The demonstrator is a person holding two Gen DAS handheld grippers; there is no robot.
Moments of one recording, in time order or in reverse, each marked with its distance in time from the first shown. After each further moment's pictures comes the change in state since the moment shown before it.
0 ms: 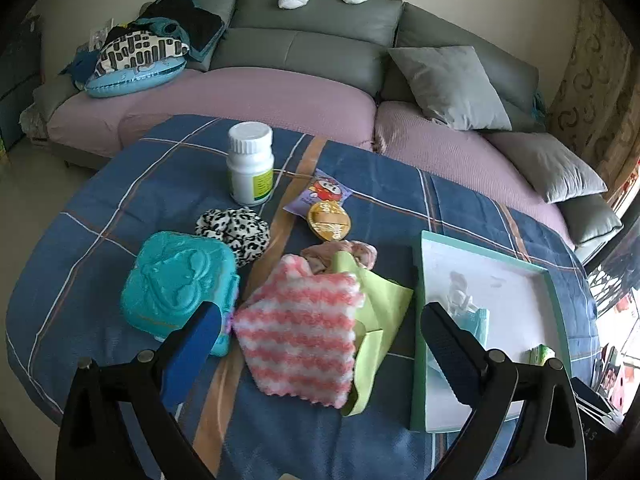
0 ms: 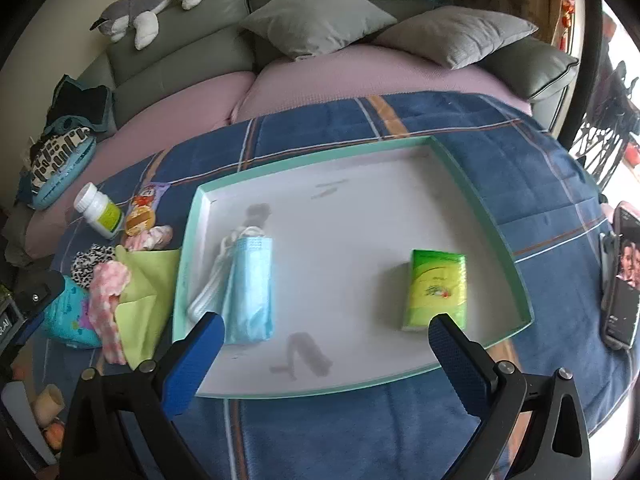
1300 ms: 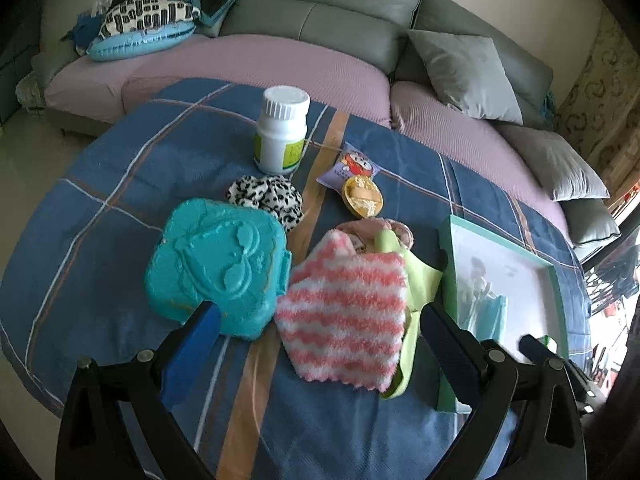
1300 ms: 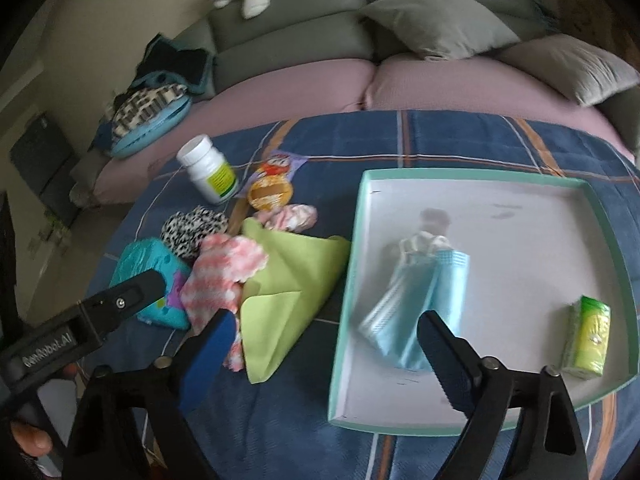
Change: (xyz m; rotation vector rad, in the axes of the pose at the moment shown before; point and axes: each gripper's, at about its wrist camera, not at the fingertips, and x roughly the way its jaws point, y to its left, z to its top) left arm 0.014 0.040 0.000 -0.058 0.116 -0.041; right arm 0.020 0.115 -0.006 -0.238 0.007 0.271
